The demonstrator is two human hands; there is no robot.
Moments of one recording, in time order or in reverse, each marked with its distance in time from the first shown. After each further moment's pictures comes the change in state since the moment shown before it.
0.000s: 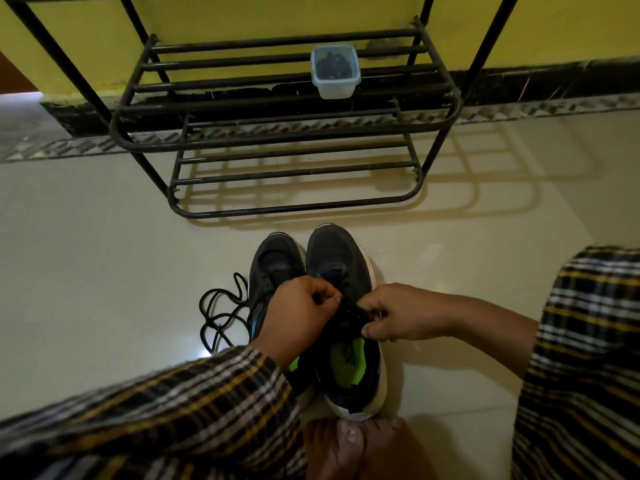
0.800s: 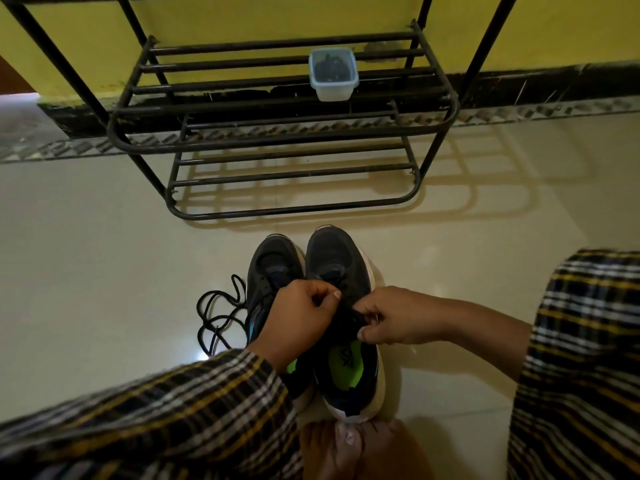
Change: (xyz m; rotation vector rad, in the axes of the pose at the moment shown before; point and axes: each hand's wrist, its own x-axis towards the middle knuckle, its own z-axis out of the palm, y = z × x) left_hand -0.001 0.001 0.003 -0.133 -0.017 0.020; right_hand 0.000 -0.004 0.002 -0.041 0.002 -0.004
